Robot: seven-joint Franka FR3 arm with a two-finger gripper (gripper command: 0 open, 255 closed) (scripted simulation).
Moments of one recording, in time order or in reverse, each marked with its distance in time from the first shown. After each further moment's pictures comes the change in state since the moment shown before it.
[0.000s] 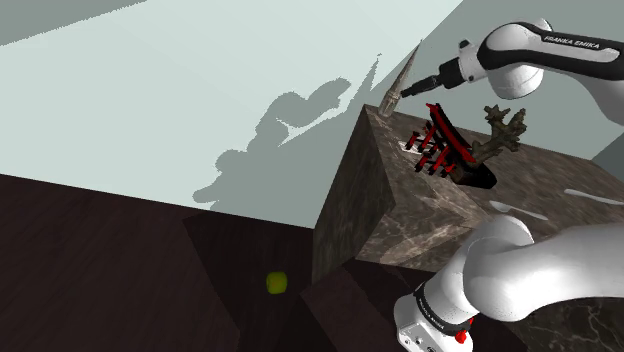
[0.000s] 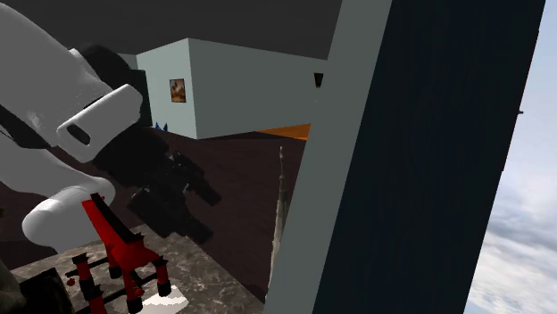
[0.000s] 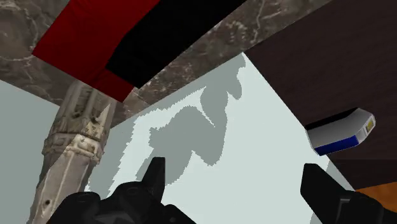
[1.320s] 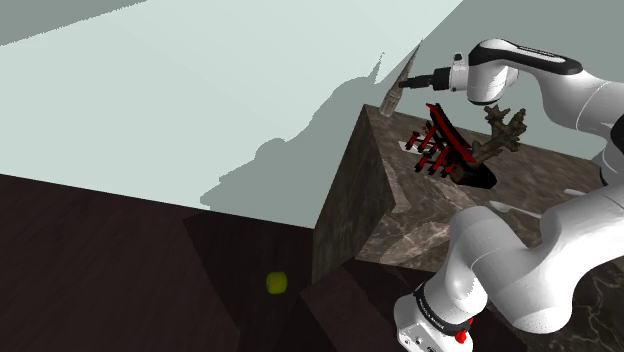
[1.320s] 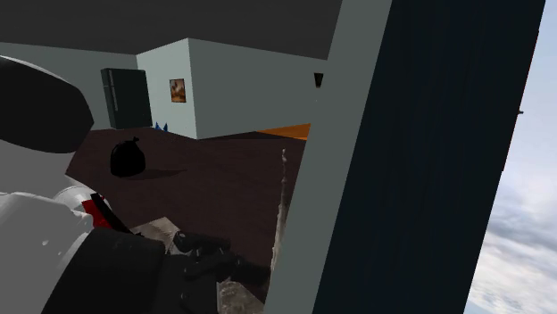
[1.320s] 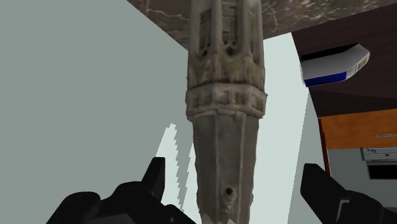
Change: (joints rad) arm 0.787 -0.062 -0.804 0.400 0.249 0.113 -0.561
